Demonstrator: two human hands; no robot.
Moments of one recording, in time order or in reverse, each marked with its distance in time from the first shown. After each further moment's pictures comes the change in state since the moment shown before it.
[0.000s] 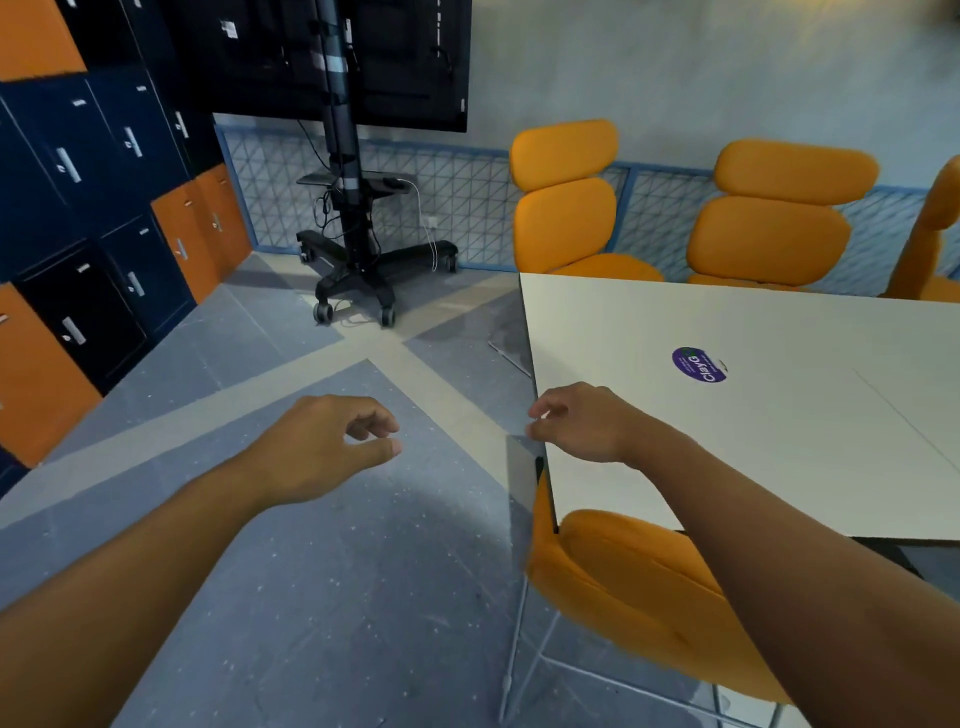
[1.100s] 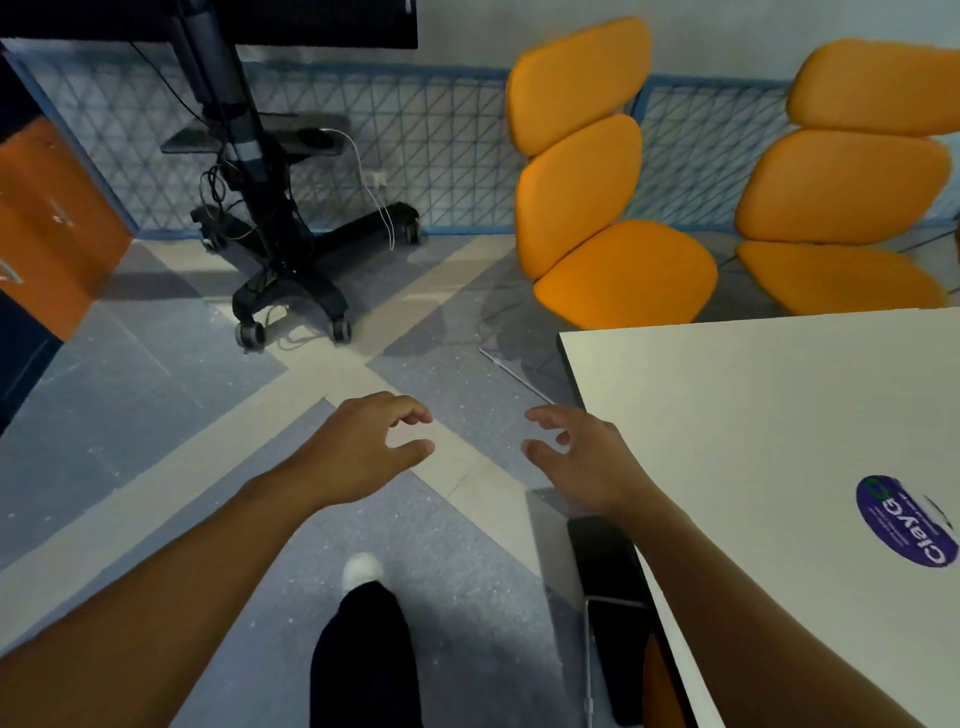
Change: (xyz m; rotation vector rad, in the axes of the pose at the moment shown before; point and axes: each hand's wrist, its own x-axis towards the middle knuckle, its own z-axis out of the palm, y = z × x) left_hand 0.565 -0.186 -0.046 0.000 -0.204 0.043; right_hand 0.505 0.017 -0.063 0.258 0.197 0.190
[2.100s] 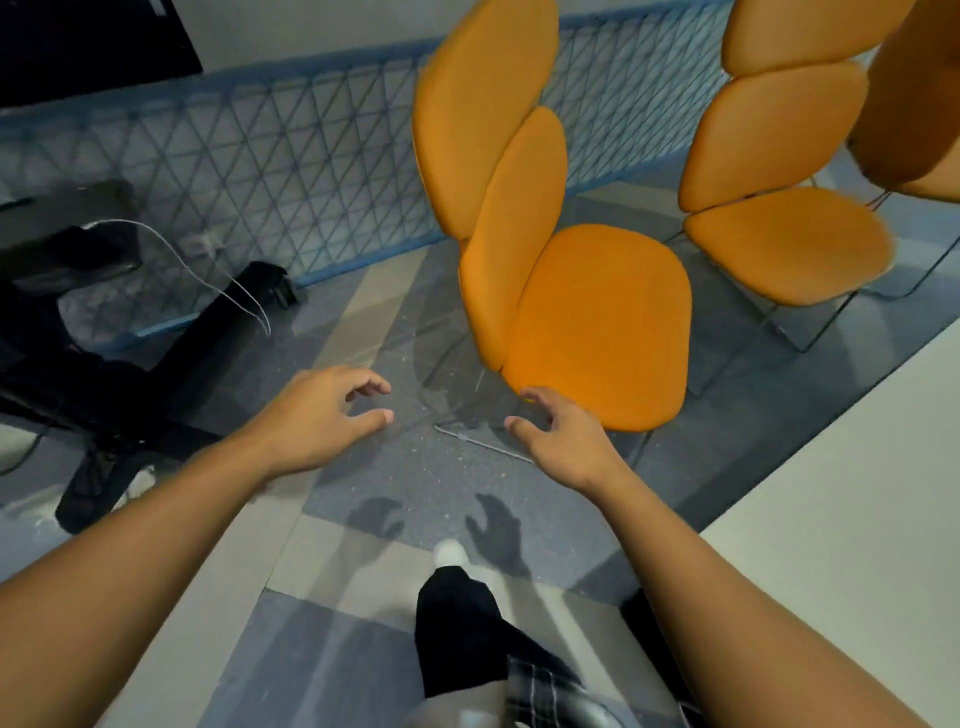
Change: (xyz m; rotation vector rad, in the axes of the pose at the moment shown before) left_hand 0.559 -0.104 -0.171 0.165 -0.244 0.269; right_hand 0.483 -0.039 -0.057 0.237 0.211 0.399
